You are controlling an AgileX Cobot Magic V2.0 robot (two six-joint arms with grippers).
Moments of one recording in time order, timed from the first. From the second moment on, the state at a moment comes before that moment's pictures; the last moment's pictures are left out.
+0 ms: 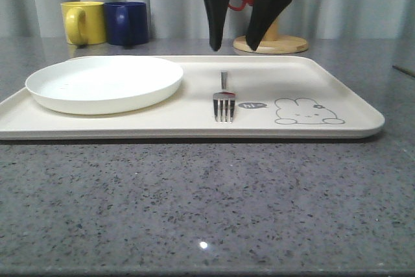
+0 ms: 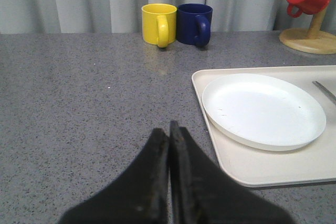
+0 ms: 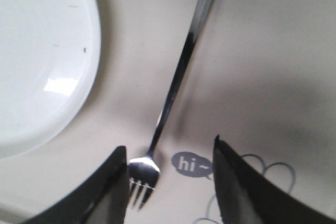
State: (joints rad) left arm -0.11 0.13 -0.52 -0.02 0.66 -0.07; right arm 0.58 1.89 -1.84 -0.01 1.23 0.34
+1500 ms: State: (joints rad) left arm -0.11 0.13 -0.52 -0.02 0.66 -0.07; right arm -0.06 1.82 -1.51 -0.04 1.23 0.05
